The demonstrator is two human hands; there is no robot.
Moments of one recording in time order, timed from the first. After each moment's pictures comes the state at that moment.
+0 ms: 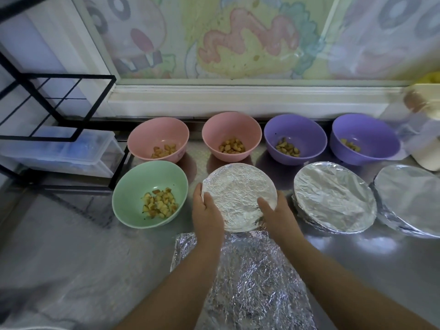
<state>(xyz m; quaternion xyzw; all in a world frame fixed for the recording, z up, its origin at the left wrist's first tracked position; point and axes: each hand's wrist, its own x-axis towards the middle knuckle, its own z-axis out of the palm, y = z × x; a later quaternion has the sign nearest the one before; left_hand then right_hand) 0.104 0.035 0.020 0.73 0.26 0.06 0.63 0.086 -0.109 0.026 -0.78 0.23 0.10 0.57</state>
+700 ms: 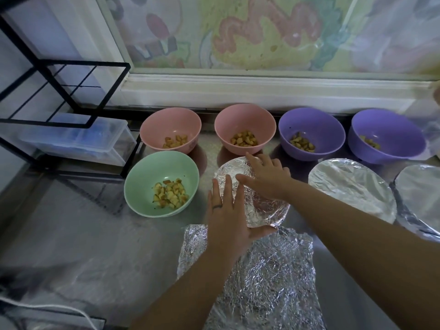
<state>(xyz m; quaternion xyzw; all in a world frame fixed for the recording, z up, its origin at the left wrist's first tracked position) 0.079 0.043 0.005 0.99 -0.10 0.00 0.14 0.179 -0.095 0.044 -0.97 -0.05 0.21 0.13</state>
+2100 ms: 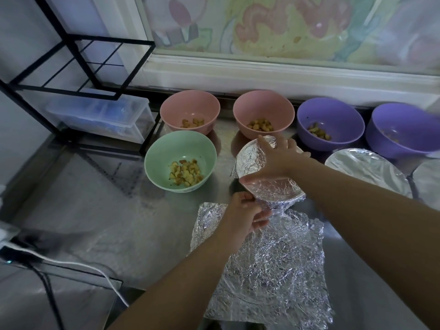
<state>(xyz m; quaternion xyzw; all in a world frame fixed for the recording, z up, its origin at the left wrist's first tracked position) 0.054 0.047 0.022 0.52 0.21 -0.25 0.79 0.180 -0.083 0.065 -0.96 -0.05 0.27 0.04</state>
